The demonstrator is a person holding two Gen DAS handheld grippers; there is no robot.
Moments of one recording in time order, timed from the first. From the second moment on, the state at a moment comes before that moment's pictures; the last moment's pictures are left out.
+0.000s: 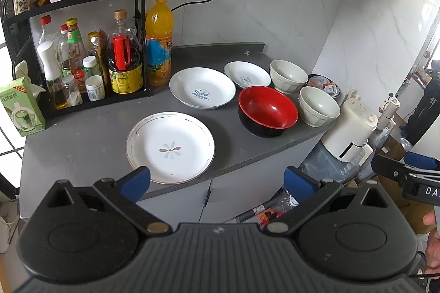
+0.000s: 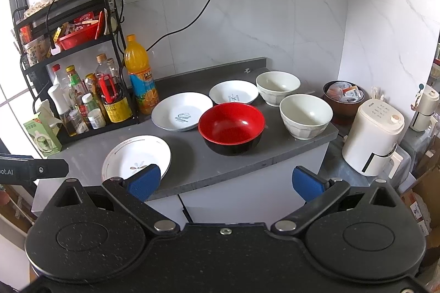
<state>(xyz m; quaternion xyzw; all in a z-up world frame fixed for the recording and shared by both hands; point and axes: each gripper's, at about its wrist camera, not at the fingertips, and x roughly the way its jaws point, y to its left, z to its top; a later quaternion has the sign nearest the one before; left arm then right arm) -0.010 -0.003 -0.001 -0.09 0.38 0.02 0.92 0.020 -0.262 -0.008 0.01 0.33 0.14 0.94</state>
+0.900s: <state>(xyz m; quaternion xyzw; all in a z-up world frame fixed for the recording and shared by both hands) -0.004 -0.010 -0.001 -0.10 0.38 0.02 0.92 0.033 -0.269 -0.013 0.02 0.33 0.14 0.93</state>
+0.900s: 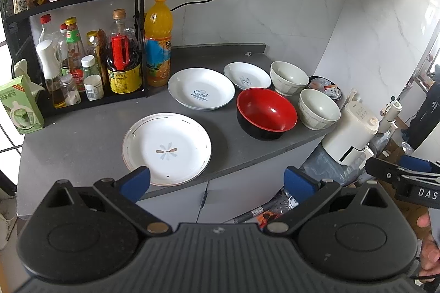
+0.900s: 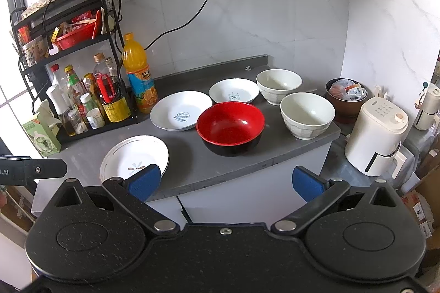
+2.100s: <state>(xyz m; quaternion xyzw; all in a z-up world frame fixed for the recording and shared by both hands) 0.132 -0.116 0.005 -0.11 0.37 0.04 0.92 0.176 -0.383 -0.027 0.03 0.34 0.15 0.93</state>
